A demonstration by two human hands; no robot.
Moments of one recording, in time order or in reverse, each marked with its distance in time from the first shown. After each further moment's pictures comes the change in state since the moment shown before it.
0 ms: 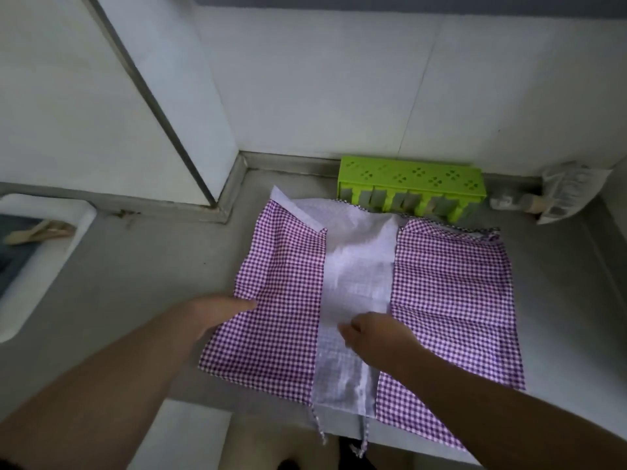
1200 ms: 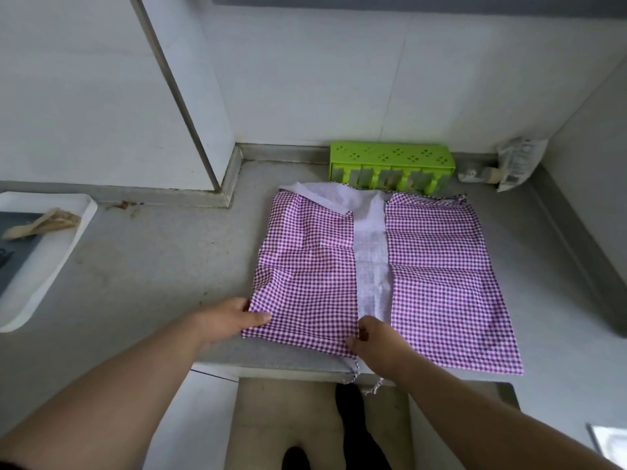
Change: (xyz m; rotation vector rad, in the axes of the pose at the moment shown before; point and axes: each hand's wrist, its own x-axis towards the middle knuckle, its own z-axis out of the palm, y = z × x) left_hand -0.050 -0.081 0.015 0.272 -0.197 0.321; right_hand -0.085 -0.017 0.095 0.462 0.098 0.139
